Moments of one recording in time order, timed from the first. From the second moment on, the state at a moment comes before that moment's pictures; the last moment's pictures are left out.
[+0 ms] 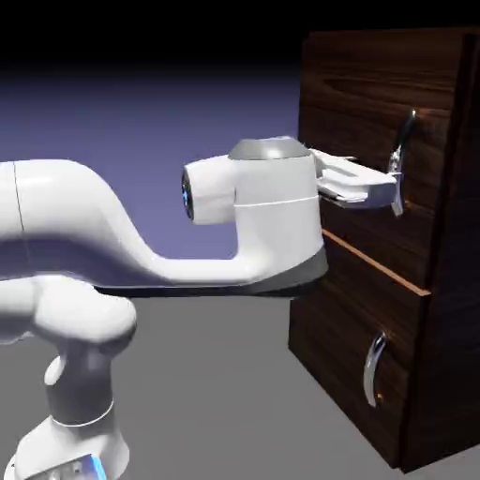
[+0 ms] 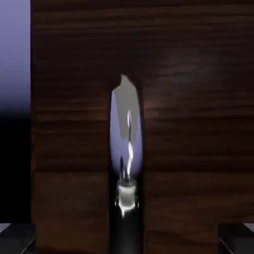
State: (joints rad) arm 0.73 -1.02 -1.03 -2.24 -2.67 3.20 -0.51
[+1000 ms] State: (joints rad) arm 0.00 -1.12 -0.46 -2.69 -2.23 2.96 -0.54
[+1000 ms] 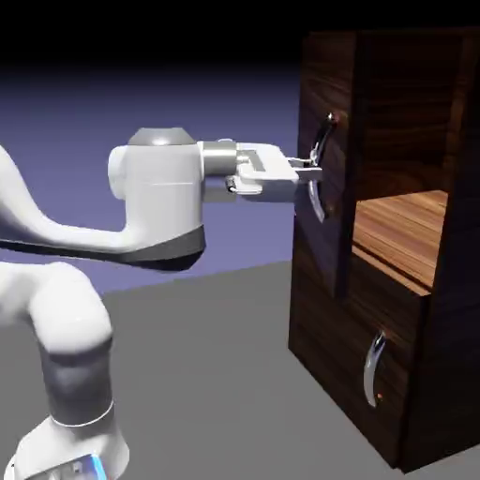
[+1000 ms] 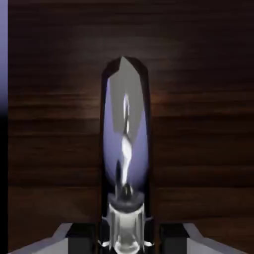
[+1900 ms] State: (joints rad) arm -0.20 -1.67 0.10 -3.04 -1.14 2.58 -1.17
